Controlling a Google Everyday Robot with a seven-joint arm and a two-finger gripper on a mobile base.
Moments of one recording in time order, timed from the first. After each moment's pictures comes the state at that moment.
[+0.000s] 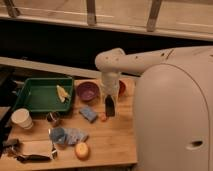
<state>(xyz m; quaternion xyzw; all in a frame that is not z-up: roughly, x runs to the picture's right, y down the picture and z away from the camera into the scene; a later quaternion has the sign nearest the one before) 0.030 0.045 0.754 -0.24 0.27 0.72 0.59</state>
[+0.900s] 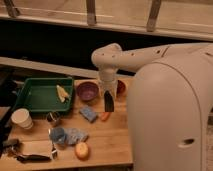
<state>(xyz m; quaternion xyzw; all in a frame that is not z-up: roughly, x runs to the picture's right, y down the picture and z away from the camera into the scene) 0.021 0.034 0.767 -0.22 0.27 0.72 0.61</state>
